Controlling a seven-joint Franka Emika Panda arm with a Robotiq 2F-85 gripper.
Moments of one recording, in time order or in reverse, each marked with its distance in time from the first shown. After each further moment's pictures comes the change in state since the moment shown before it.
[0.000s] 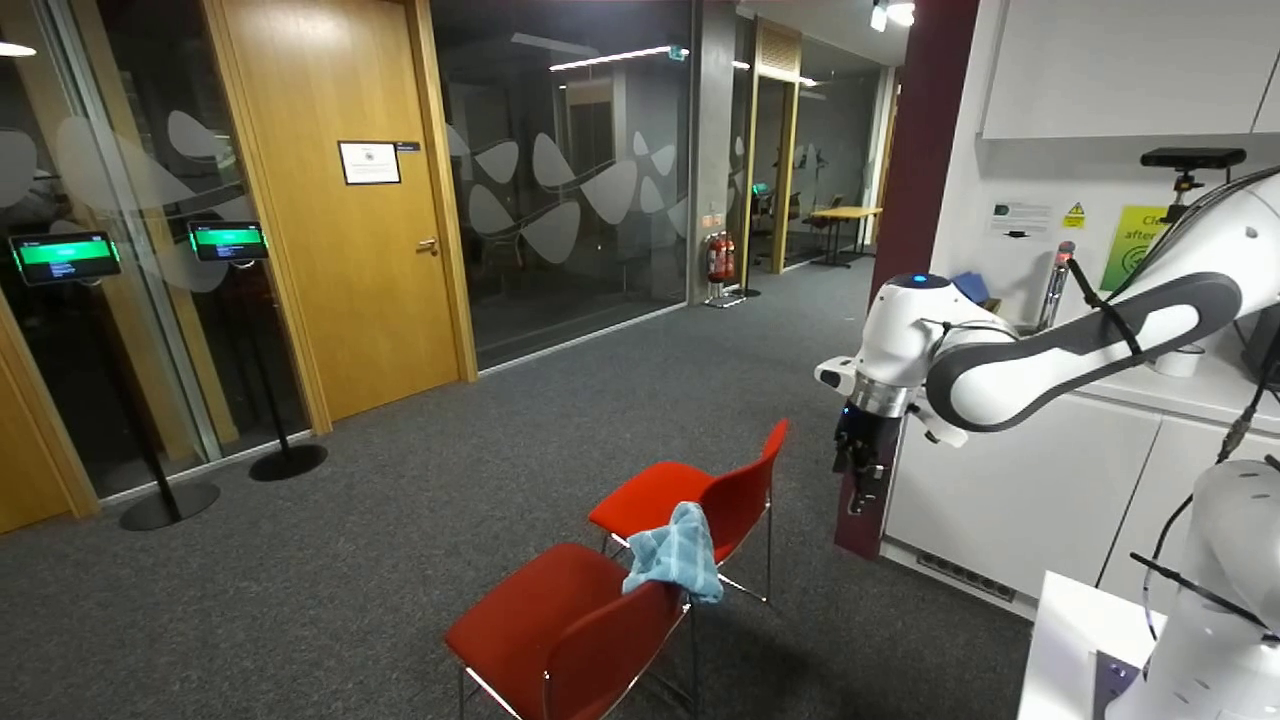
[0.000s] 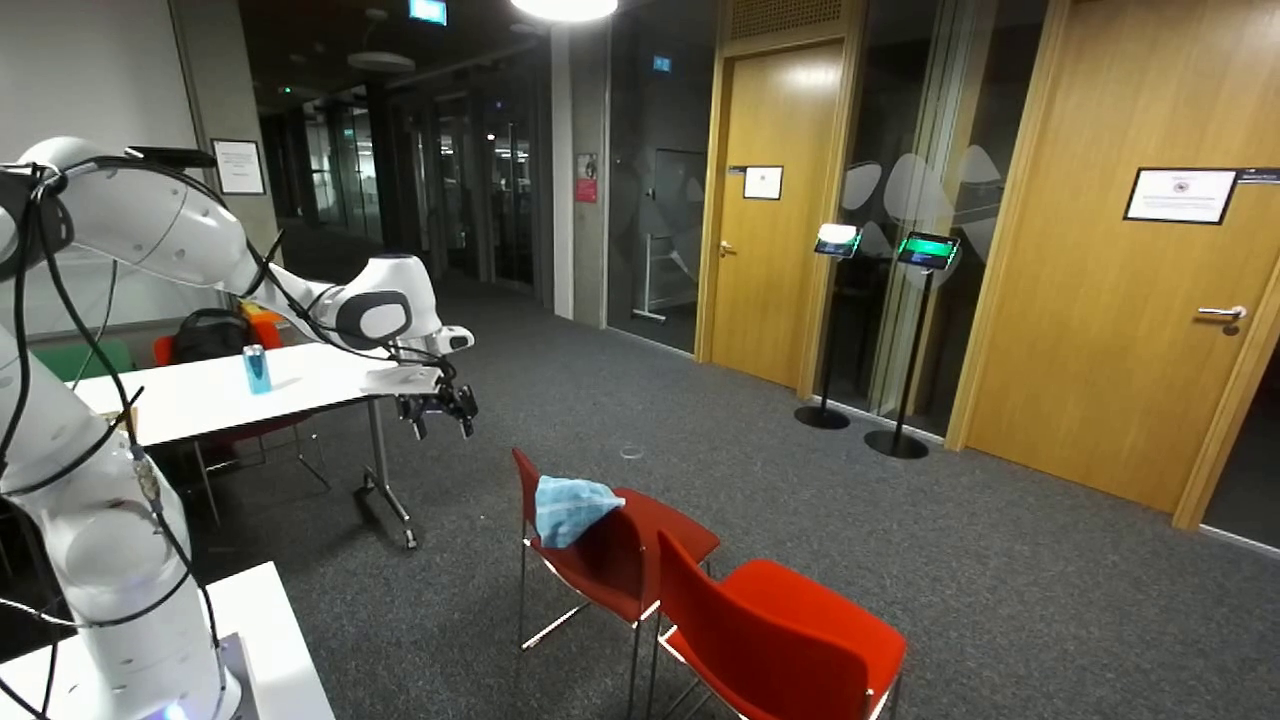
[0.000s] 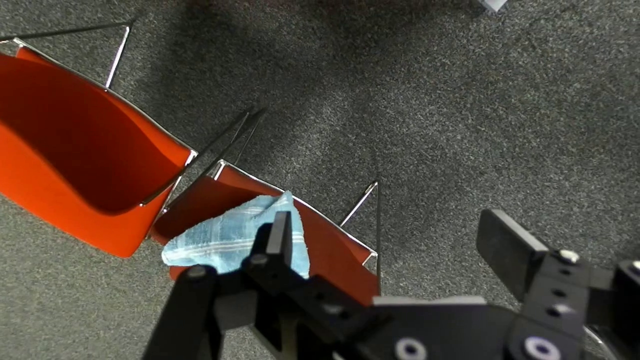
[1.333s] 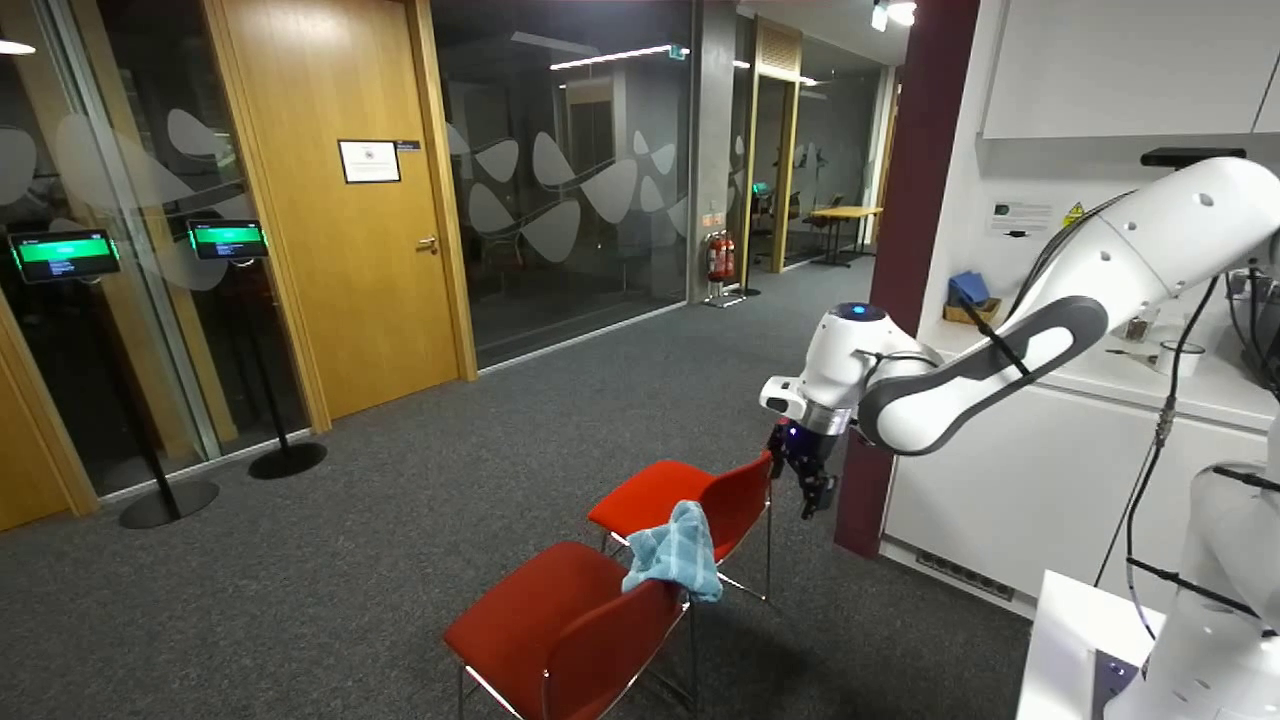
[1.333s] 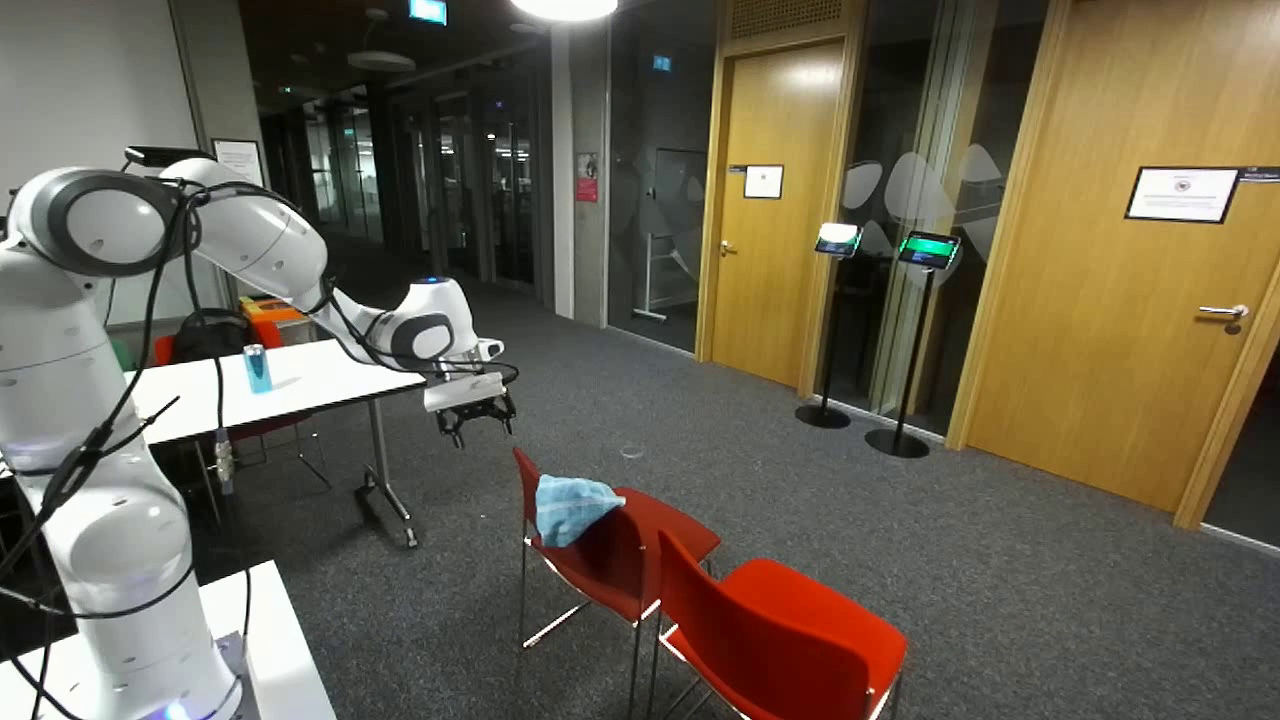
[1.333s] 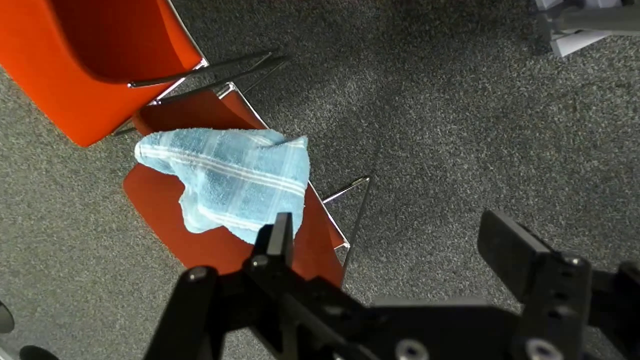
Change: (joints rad) arm 0.028 0.305 -0.035 0.157 -0.065 0.206 -0.349
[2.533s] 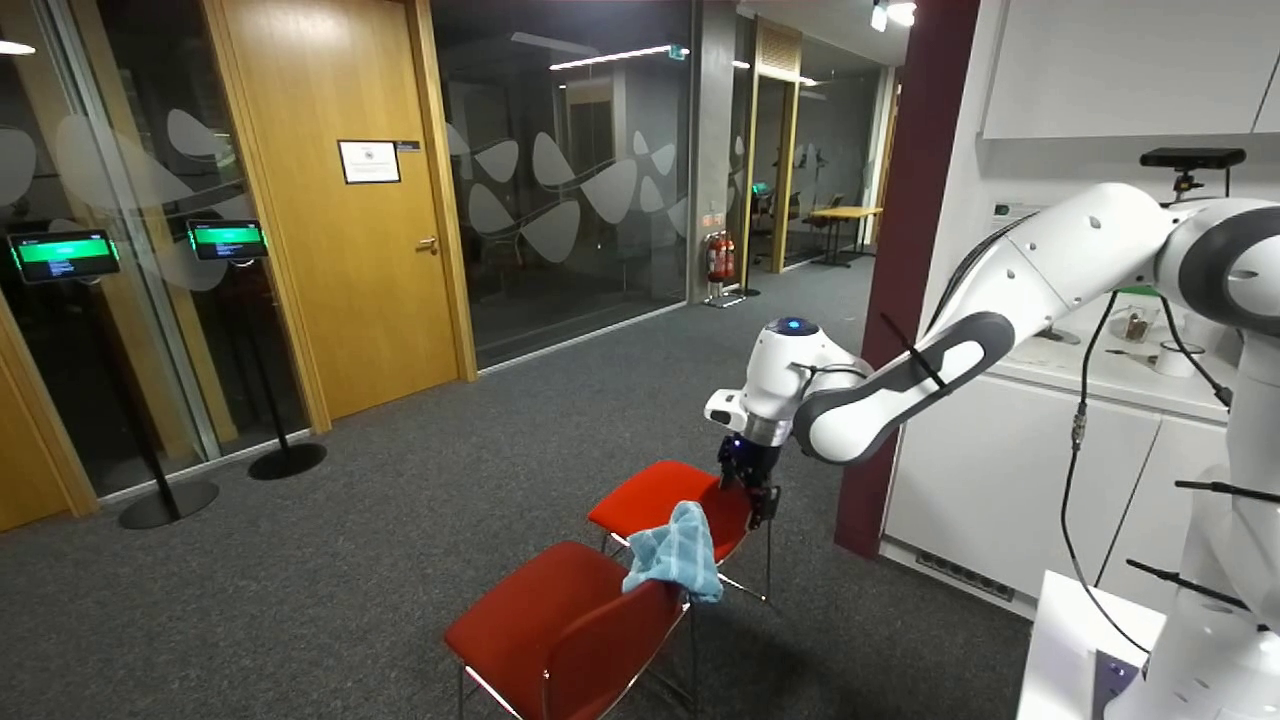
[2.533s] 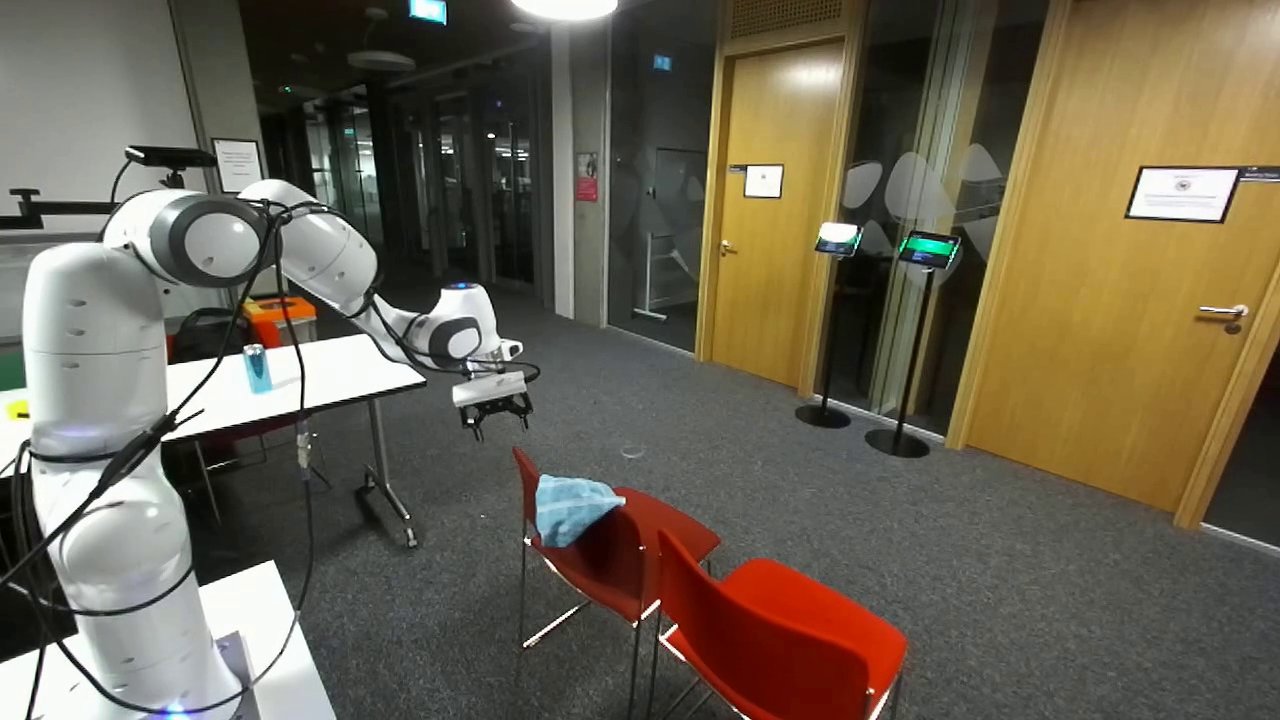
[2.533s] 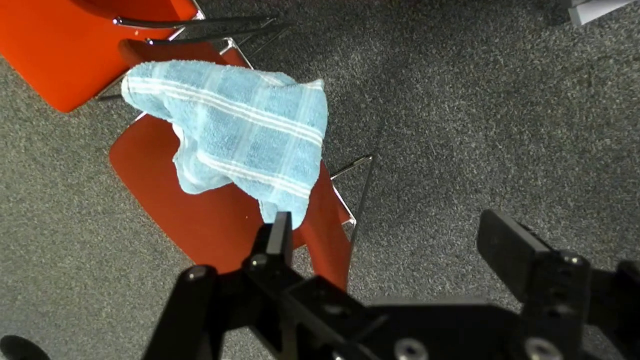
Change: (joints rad) arm -0.025 0.244 0.079 0.242 0.001 -0.005 0.029
